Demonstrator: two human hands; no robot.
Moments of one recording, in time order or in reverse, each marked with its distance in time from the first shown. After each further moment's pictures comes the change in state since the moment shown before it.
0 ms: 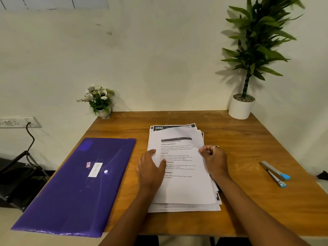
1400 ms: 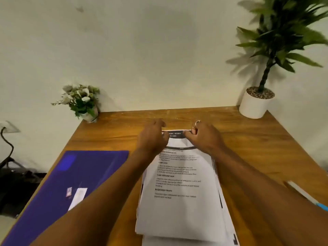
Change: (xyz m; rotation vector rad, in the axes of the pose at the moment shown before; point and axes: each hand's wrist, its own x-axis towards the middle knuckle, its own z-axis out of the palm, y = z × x) left_hand 0.174 0.071 0.015 0.397 -0.197 0.395; right_hand 0.127 -0.064 0.051 -0.566 -0.239 -0.266
